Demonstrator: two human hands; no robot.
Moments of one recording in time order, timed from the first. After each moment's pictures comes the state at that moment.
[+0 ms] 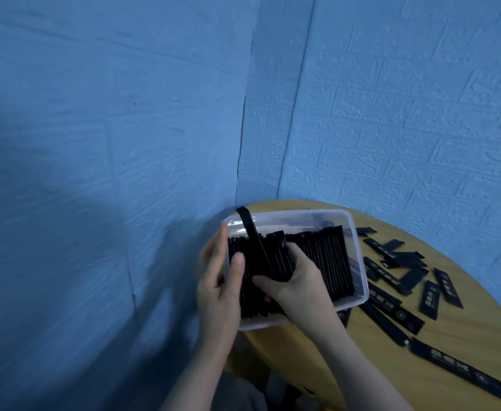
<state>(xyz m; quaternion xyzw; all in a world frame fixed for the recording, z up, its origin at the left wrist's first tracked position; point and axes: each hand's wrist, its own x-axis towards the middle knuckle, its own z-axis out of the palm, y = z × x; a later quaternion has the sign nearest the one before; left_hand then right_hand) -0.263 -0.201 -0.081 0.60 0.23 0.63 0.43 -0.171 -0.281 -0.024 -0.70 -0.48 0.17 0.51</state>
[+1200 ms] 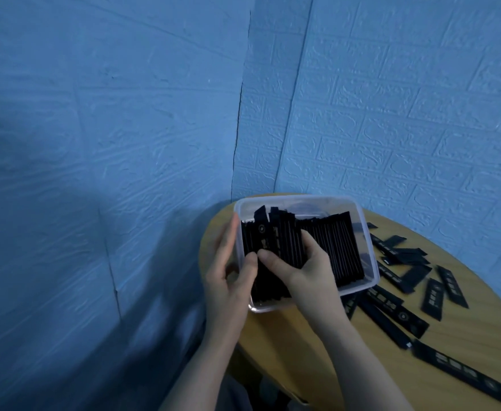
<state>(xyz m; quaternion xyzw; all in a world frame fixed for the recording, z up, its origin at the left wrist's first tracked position) -0.234 -0.201 -0.089 0.59 0.19 0.63 0.48 -0.148 -0.273 -0.033 -0.55 -0.44 0.23 0.67</state>
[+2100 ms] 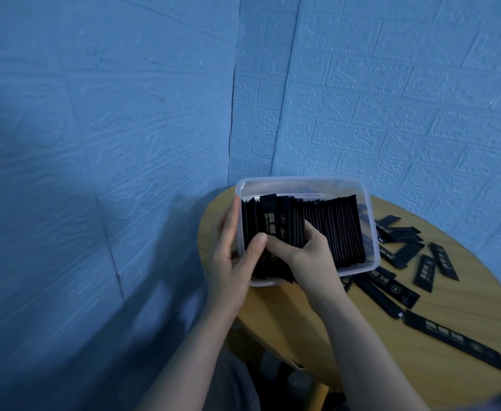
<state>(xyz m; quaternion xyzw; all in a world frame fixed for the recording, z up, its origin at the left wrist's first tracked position) -0.235 -0.205 -0.089 0.65 0.18 0.58 0.46 -0.151 -0.286 -0.032 -0.54 -0.39 0.30 0.68</state>
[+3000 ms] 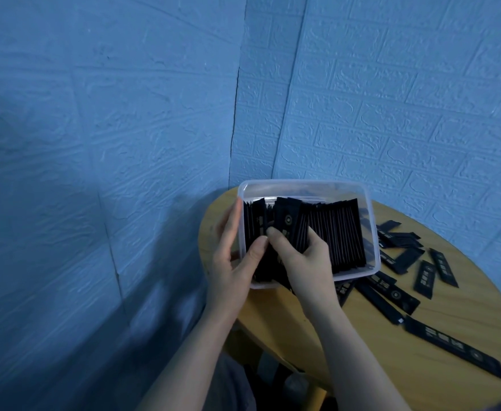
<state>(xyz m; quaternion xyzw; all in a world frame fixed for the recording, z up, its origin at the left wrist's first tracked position) -0.236 -0.203 -0.093 0.64 0.18 0.59 0.46 -0.159 -0.281 -0.039 -0.57 -0.38 0.22 0.69</state>
